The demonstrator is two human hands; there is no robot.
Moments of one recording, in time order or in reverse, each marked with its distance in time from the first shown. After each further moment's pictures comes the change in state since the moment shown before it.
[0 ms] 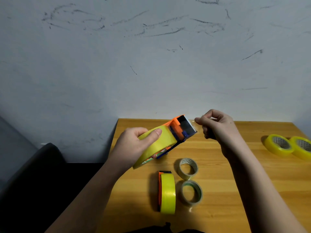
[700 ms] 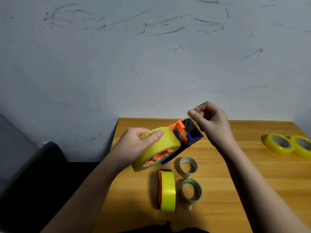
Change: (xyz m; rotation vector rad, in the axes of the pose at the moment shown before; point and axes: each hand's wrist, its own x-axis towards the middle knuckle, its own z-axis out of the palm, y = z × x) left_hand -0.007 0.007 -0.005 -0.045 -0.169 -0.052; right_hand 0.006 0.010 0.011 -0.146 0.005 -0.330
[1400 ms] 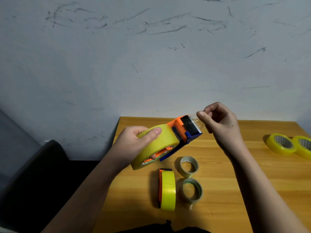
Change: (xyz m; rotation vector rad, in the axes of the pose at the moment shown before) left_hand -0.003 0.001 0.002 -0.062 0.075 0.006; right_hand -0.010 -0.004 -0.013 0.077 0.001 -0.034
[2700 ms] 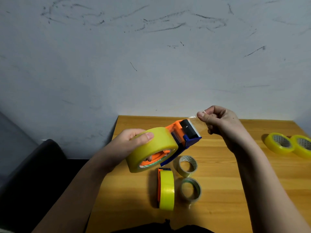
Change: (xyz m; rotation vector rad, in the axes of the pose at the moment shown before) left_hand 0.009 -0.011 -0.018 -0.052 -0.217 -0.095; right_hand 0.015 0.002 -0.015 0.062 -0.128 0.329
